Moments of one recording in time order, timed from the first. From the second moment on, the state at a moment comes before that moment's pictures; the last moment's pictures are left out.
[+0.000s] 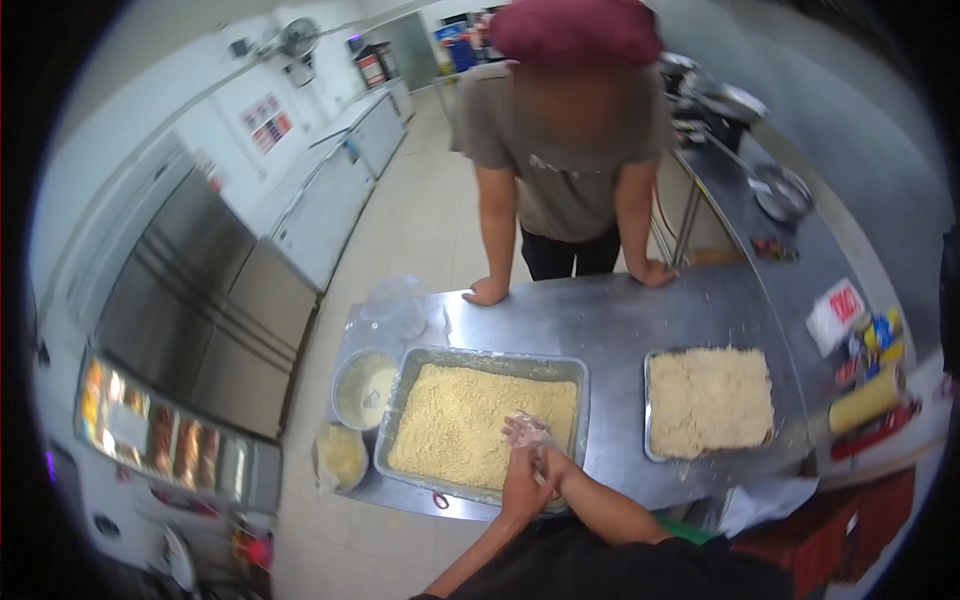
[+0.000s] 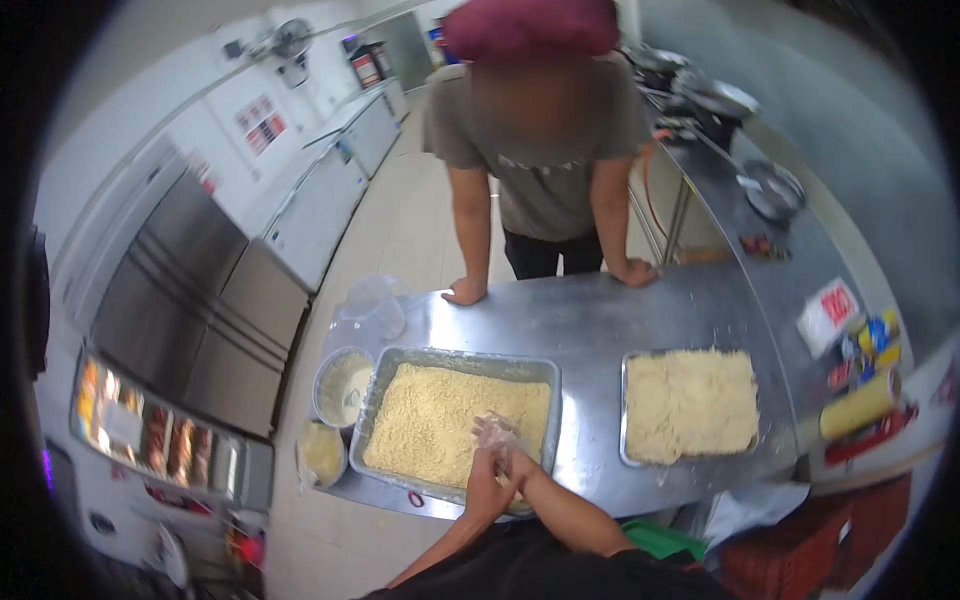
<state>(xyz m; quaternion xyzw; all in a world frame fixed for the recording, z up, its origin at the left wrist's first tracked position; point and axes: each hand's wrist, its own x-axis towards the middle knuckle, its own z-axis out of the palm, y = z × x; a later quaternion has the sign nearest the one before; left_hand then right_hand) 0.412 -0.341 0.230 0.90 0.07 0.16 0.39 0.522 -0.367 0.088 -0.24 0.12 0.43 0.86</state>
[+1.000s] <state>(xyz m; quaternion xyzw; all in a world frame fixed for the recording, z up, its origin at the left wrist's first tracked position) 0.468 -0.079 0.313 0.81 0.10 0.23 0.53 0.401 -0.514 0.199 -0.55 -0.01 0.26 0.80</state>
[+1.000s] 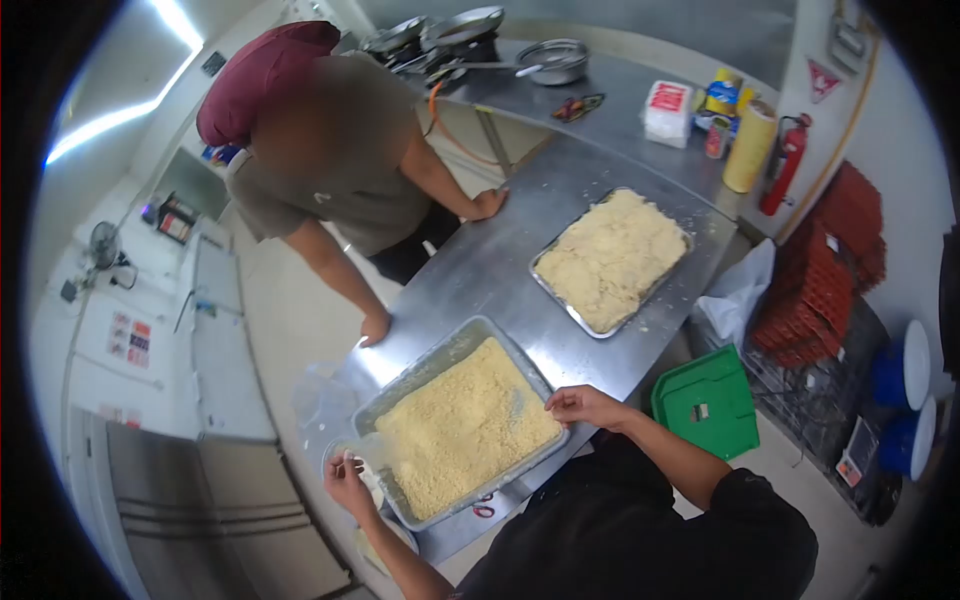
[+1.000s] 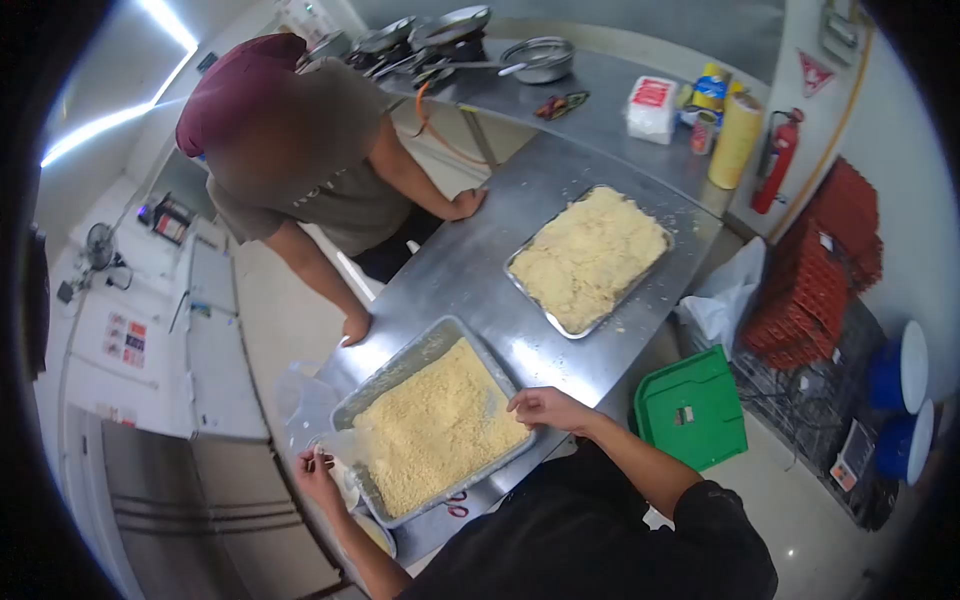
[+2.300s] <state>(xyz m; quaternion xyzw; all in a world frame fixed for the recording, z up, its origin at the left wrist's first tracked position) 0.350 -0.159 0.290 0.75 -0.25 -0.14 0.60 0.075 -0.513 -0.017 -0.27 0.57 -0.16 0.76</state>
